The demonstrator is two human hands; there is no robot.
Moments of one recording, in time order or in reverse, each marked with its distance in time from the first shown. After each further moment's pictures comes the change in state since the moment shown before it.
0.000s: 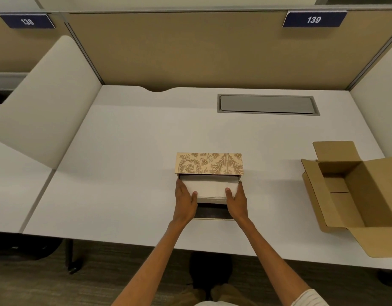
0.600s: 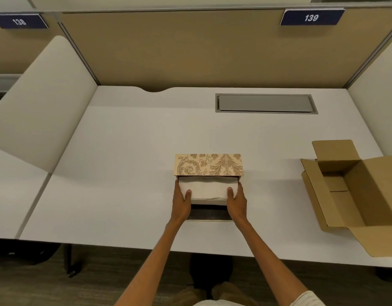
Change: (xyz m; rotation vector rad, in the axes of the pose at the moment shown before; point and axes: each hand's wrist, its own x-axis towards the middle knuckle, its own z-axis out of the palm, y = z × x) left_hand 0.006 0.004 -0.011 -0.246 0.041 -0.064; right_hand 0.002 -0.002 0.007 0.111 0.075 0.057
